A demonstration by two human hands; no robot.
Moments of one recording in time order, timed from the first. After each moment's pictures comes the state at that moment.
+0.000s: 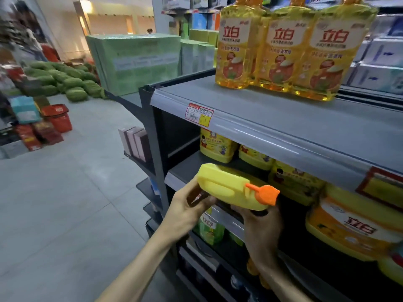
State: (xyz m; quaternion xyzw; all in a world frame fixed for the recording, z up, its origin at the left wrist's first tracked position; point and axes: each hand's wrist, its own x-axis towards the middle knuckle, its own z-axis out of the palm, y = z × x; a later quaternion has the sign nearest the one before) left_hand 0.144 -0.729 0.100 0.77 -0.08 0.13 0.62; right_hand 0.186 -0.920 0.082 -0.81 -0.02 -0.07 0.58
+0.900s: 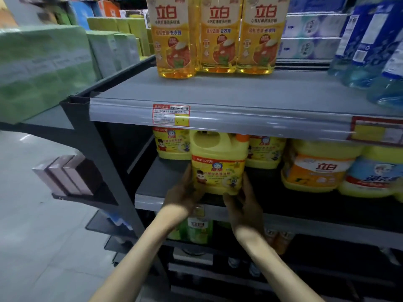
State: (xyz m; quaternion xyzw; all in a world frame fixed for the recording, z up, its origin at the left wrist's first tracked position) left_hand 0.250 -0.685 0.068 0.82 -0.19 -0.06 0.53; right_hand 0.170 -0.851 0.035 -0.77 0.16 -0.25 0.57
